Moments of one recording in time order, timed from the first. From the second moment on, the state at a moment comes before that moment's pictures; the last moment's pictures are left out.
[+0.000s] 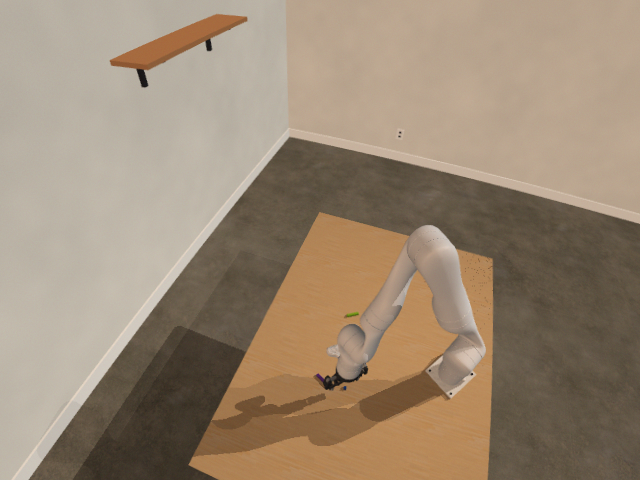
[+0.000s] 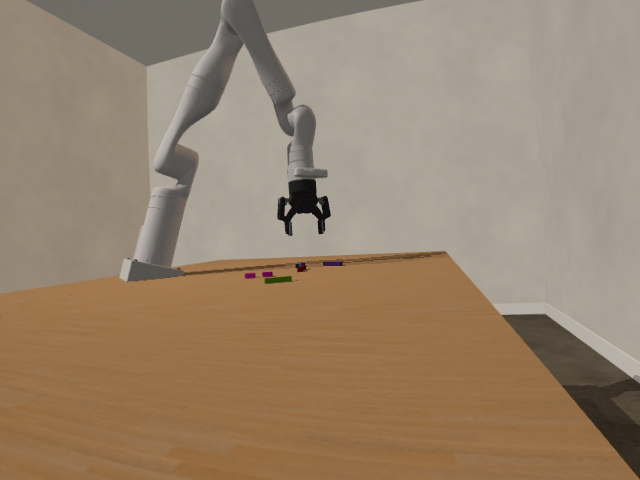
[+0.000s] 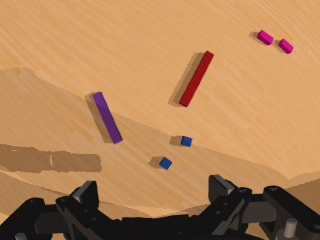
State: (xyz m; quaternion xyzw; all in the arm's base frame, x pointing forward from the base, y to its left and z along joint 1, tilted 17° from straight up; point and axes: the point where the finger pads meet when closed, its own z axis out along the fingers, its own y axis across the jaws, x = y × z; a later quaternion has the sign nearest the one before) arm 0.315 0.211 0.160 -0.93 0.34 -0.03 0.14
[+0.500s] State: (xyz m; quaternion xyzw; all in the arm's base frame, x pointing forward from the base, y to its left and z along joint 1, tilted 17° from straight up) arm 0.315 0.215 0.156 -0.94 0.32 -0.02 0.14
